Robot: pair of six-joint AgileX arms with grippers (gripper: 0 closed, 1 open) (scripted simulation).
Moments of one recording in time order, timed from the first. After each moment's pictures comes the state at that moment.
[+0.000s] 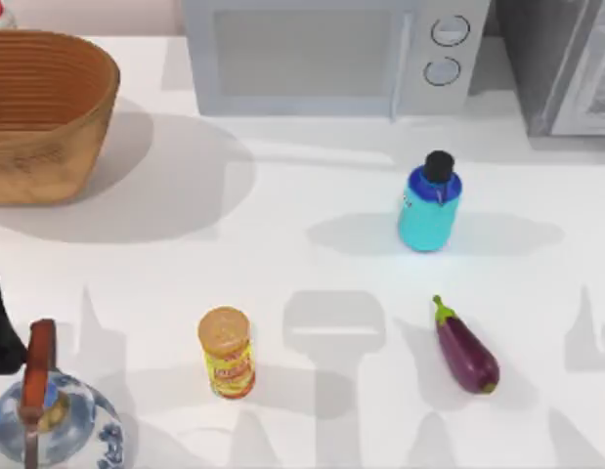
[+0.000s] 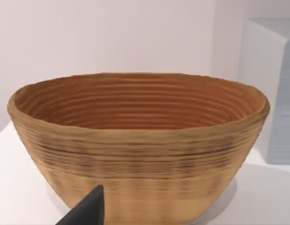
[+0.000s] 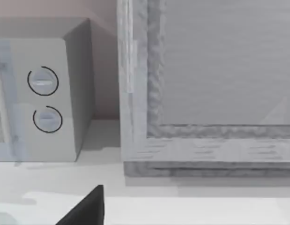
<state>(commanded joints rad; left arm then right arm) 0.00 0.00 0.00 0.00 0.00 0.00 0.00 0.00 0.00 0.00 0.00 0.00</state>
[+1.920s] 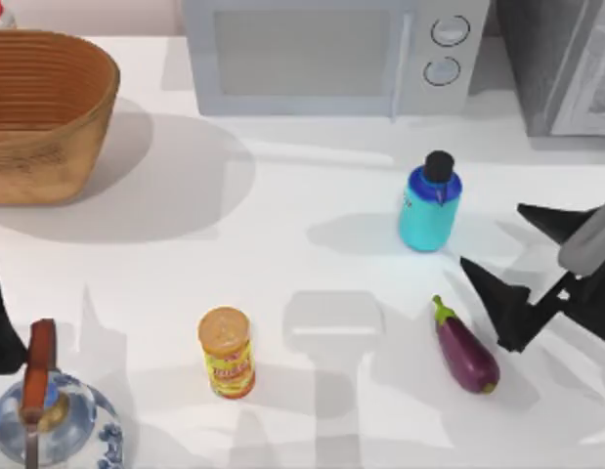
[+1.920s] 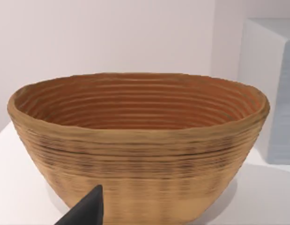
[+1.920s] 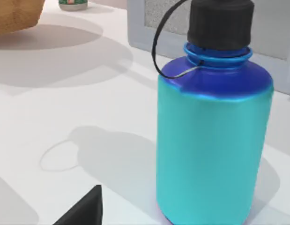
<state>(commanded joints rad) 0.00 0.00 0.00 0.00 0.00 0.00 0.11 2.21 0.38 1.72 -0.64 -0.06</state>
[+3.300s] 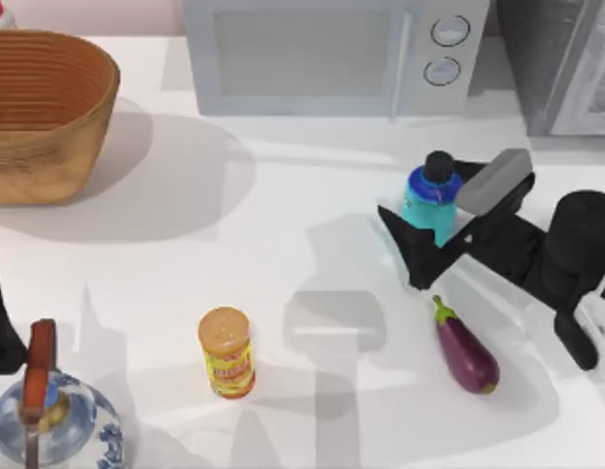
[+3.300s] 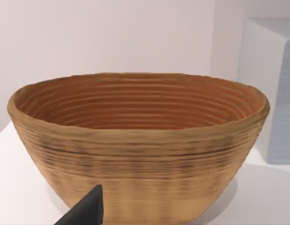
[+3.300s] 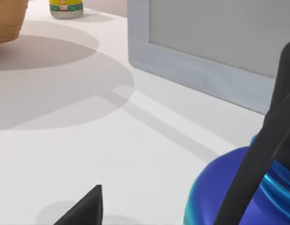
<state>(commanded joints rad) 0.00 0.00 0.00 0.00 0.00 0.00 0.29 2.32 0.73 1.48 -0.45 -0.04</state>
